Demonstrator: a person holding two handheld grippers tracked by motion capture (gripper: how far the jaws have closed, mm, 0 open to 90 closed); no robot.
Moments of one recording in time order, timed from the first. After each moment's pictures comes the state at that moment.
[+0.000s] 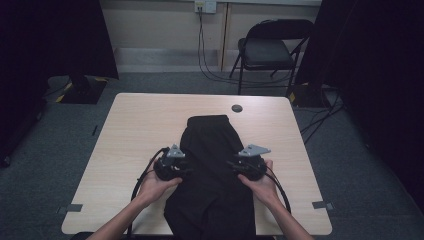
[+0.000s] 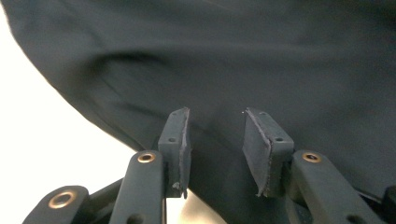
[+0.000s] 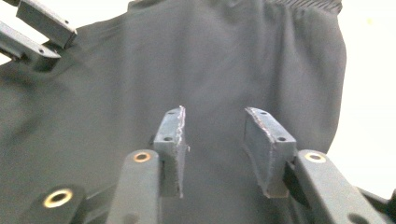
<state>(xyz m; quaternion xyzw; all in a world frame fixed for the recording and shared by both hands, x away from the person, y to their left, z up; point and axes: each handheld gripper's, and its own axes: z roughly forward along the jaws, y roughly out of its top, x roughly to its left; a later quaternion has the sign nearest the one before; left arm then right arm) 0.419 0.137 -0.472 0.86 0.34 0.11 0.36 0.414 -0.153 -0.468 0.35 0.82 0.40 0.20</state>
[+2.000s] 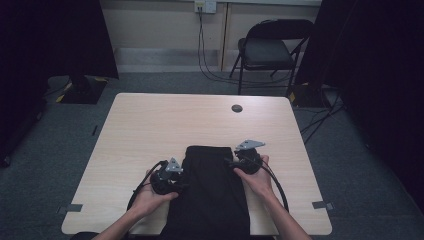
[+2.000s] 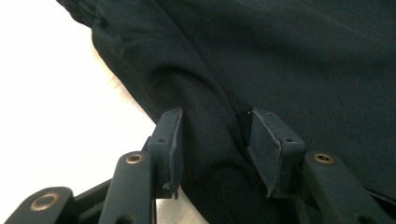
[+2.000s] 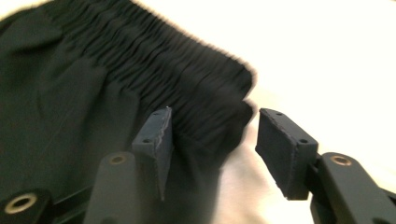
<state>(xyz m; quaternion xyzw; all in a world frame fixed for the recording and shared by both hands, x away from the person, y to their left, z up) 0.372 0.145 -0.483 0.89 0.32 0.09 0.32 0.437 -0.149 -0.489 0.38 0.82 0.38 0.18</state>
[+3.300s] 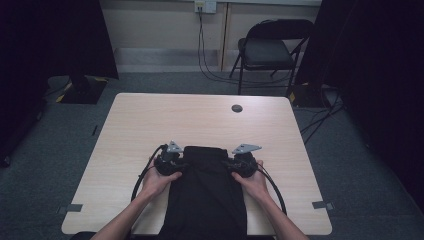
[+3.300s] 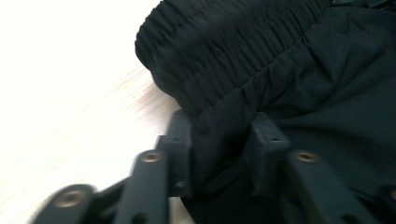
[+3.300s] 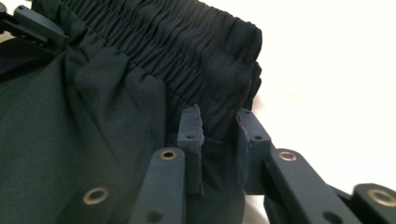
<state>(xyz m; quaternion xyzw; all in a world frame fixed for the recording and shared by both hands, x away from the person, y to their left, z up) 0.431 0.145 -0.490 0.85 0.37 0.12 0.36 0.434 -0.141 -0.500 0.37 0.83 0.40 0.14</state>
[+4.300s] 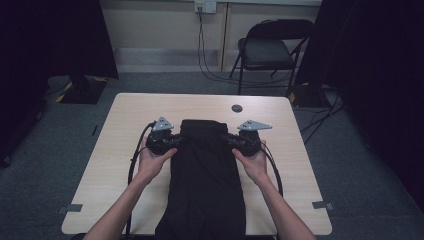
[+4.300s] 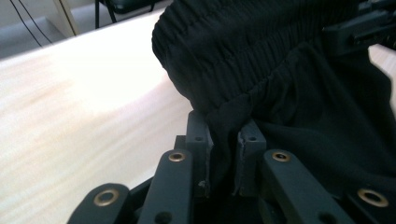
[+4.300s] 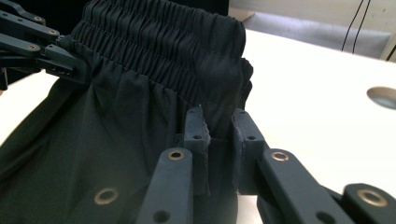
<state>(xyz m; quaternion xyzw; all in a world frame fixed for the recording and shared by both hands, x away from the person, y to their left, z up) 0.447 0.161 -0.406 0.79 0.36 0.17 0.46 0.454 -0.138 -0.416 0.37 0.77 0.50 0.16</state>
